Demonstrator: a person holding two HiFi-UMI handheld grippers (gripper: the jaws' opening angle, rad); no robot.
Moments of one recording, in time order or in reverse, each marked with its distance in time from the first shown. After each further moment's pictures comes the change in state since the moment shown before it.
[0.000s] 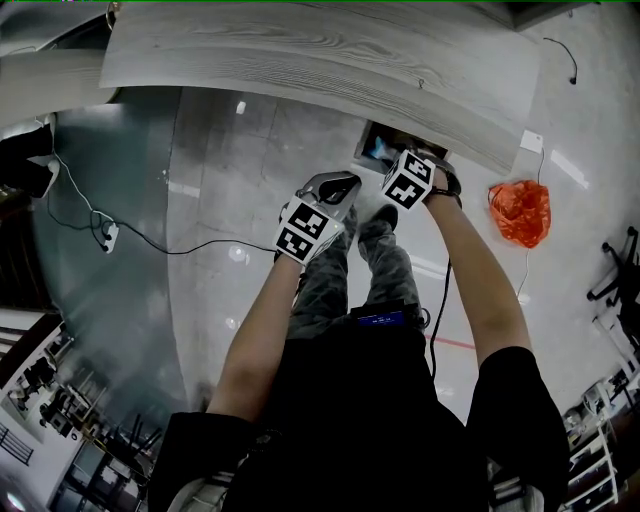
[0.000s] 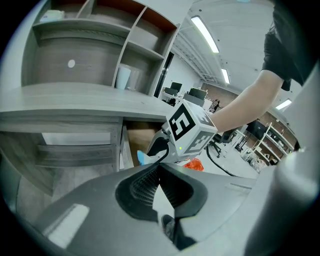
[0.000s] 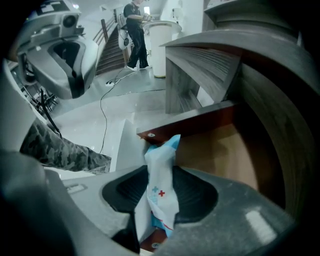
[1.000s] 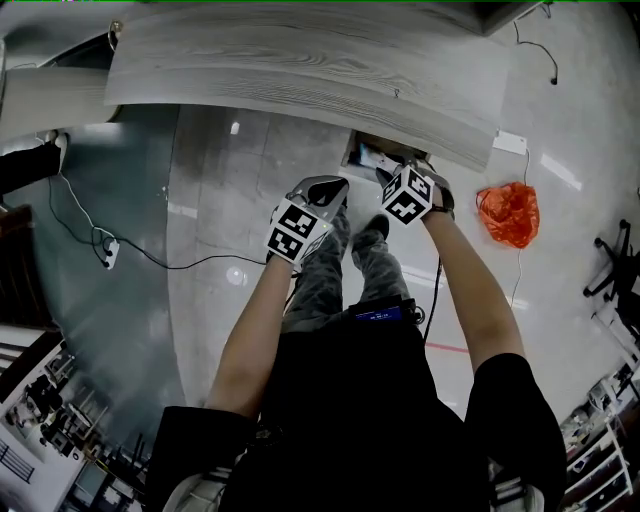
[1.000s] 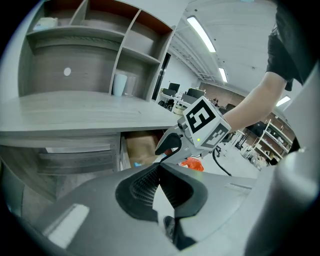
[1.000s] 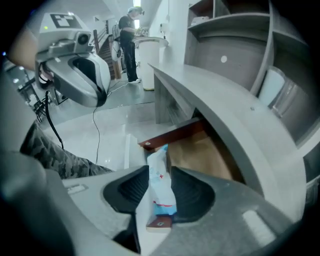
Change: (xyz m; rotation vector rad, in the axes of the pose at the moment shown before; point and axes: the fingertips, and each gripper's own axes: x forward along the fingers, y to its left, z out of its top) left arm -0.015 -0.009 0.030 0.040 -0.011 0.002; right arm -0.063 -0.007 0.002 0.105 -0.117 -0.100
